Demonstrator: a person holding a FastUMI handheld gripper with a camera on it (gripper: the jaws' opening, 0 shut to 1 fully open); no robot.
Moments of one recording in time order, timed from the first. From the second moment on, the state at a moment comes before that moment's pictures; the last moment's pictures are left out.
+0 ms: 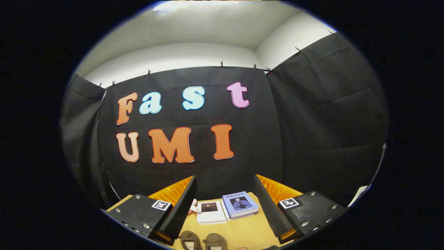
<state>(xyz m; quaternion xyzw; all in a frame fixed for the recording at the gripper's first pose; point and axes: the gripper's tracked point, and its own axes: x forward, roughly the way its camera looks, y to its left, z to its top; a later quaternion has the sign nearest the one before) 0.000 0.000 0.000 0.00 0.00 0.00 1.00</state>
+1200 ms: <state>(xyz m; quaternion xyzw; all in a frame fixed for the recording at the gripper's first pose) 0.005 0.015 -0.008 0.01 0.01 0.02 1.00</state>
